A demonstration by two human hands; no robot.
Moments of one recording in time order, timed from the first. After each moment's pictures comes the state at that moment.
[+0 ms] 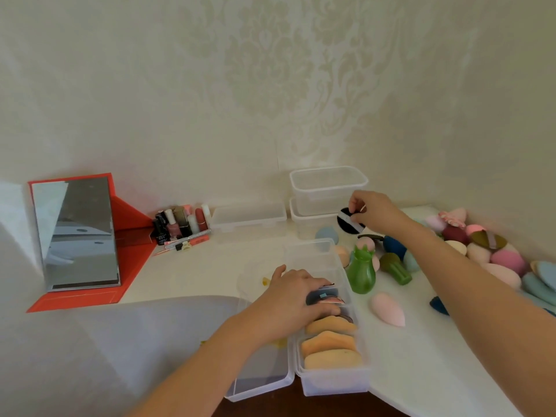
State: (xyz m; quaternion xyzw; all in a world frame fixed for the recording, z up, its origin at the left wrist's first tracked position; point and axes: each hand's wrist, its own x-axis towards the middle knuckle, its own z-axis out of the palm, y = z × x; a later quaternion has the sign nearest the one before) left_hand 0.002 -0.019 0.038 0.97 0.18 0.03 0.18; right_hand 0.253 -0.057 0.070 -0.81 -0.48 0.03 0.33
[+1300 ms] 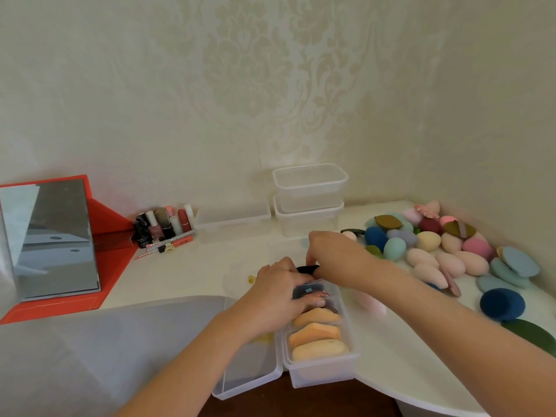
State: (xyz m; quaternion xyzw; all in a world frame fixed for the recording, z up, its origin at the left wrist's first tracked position) left_hand 0.002 -0.022 0.035 0.96 0.17 0.06 0.20; right_hand 0.133 -0.091 0.071 -0.80 -0.59 0.01 0.00
